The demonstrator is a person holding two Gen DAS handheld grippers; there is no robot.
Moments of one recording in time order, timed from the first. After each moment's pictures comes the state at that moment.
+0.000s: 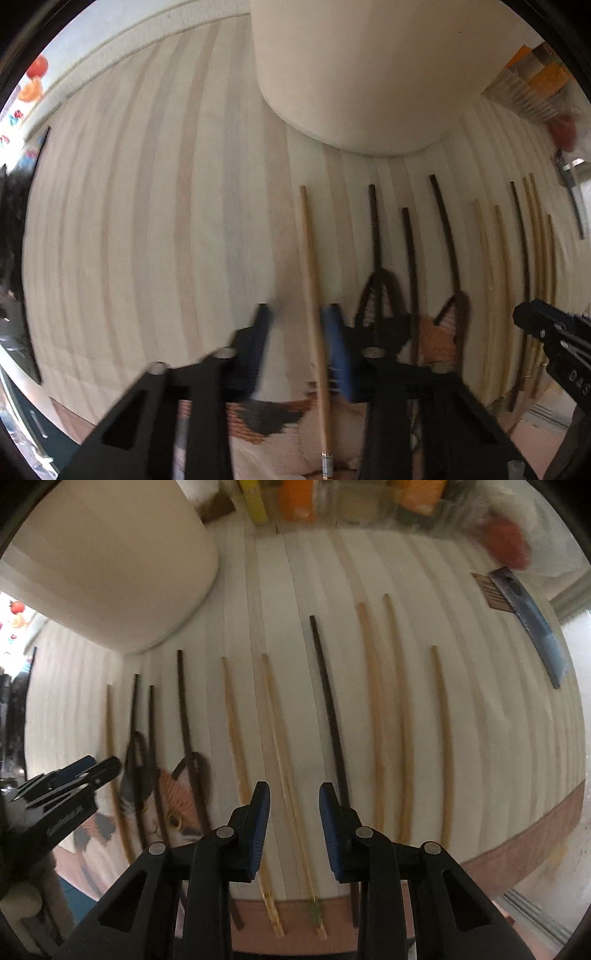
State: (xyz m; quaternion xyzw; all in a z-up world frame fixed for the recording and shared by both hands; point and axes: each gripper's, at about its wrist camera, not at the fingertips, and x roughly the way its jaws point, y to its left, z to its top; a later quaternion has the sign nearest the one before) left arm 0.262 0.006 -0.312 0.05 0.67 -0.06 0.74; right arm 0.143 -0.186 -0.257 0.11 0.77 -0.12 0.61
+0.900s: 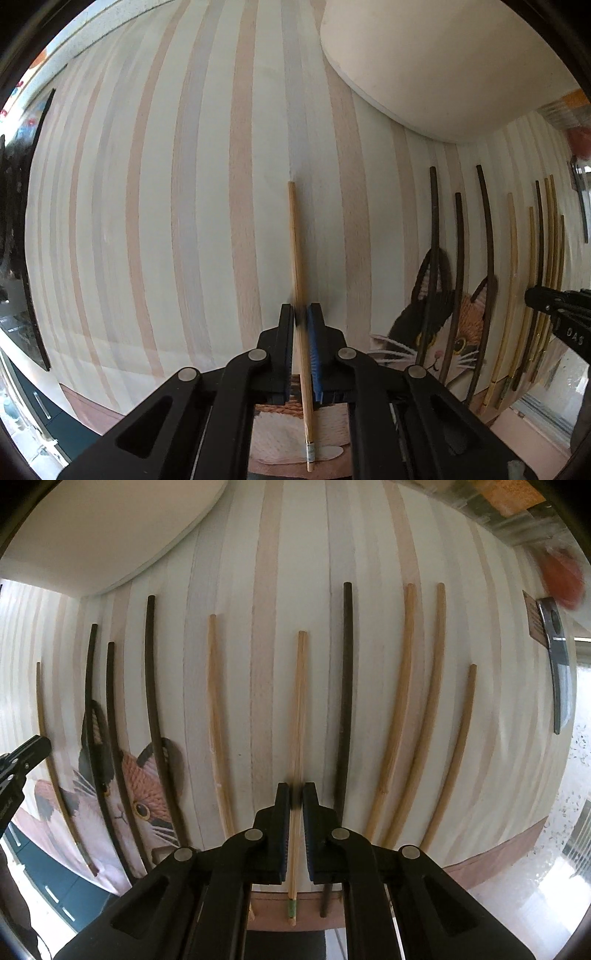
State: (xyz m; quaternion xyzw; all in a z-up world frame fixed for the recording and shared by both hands) left arm 0.228 -0.003 -0.321 0.03 0.72 -0.04 0.69; right arm 0.153 -0.130 -0.288 0.03 0.86 -0.09 0.50
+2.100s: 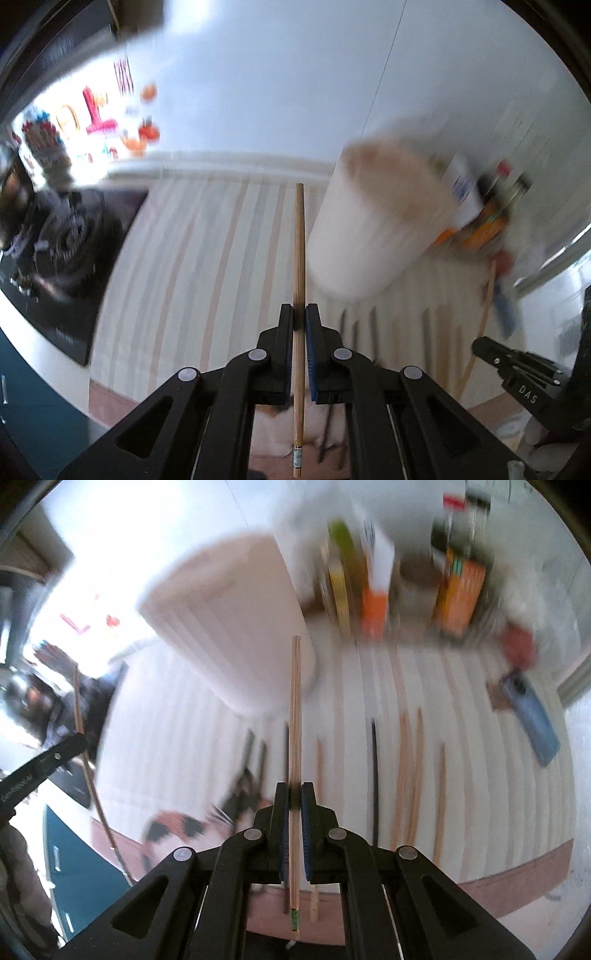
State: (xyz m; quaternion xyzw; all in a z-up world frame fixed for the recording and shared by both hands) left arm 0.076 -0.013 -0.069 -0.07 0.49 -0.02 0.87; right arm 0.129 -0.171 -0.080 0.12 0.66 -0.01 0.74
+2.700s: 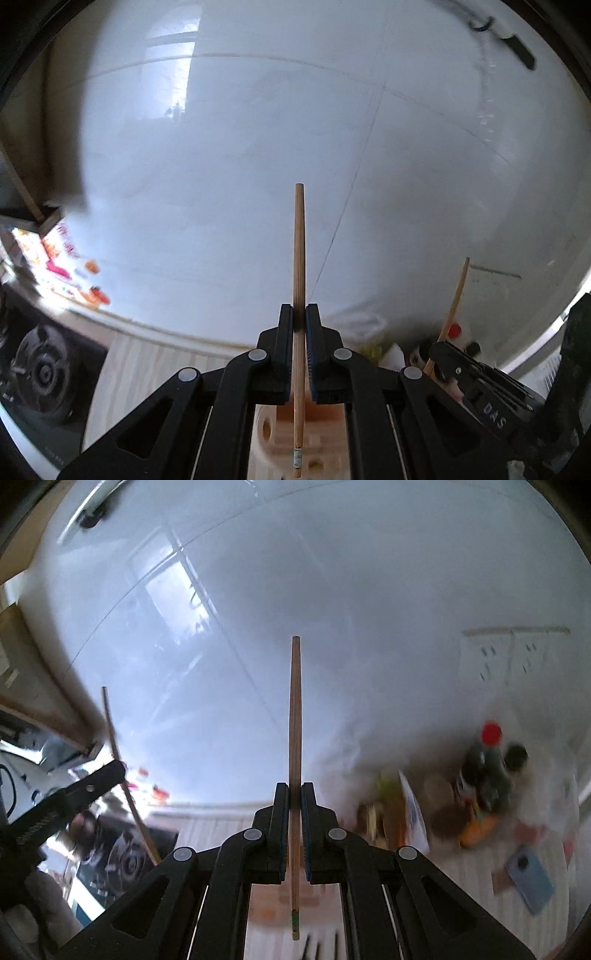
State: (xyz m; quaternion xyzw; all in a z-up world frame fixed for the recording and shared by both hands) left arm 0.275 -0.034 0.037 -0.09 0.35 -0.08 0.93; right arm 0.327 -0.195 0.035 0.15 0.47 -0.01 0.87
